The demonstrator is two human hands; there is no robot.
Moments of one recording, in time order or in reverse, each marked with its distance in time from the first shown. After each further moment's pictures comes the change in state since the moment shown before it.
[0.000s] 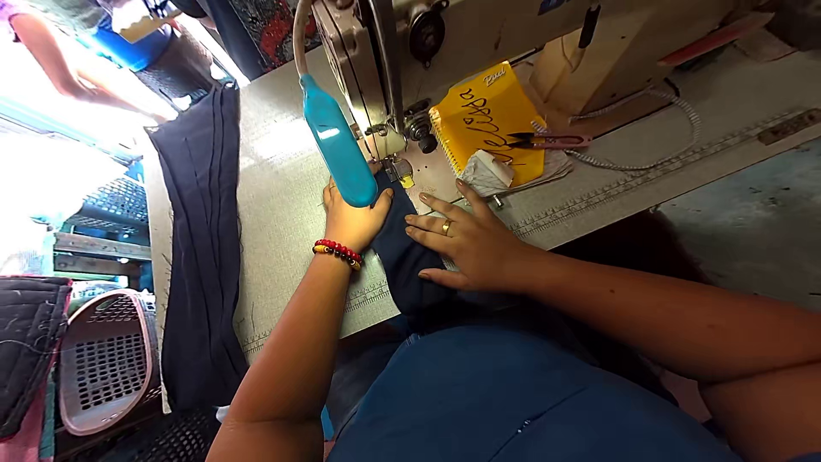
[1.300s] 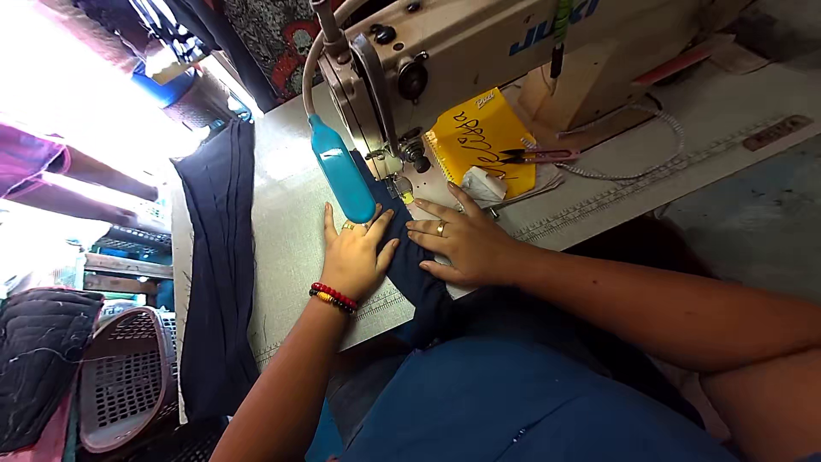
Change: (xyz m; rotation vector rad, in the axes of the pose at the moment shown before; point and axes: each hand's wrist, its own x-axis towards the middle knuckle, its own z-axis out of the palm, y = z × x) left_hand -0.048 0.008 -0.019 0.316 -0.076 0.304; right_hand 0.012 0.013 0.003 0.003 0.094 -0.055
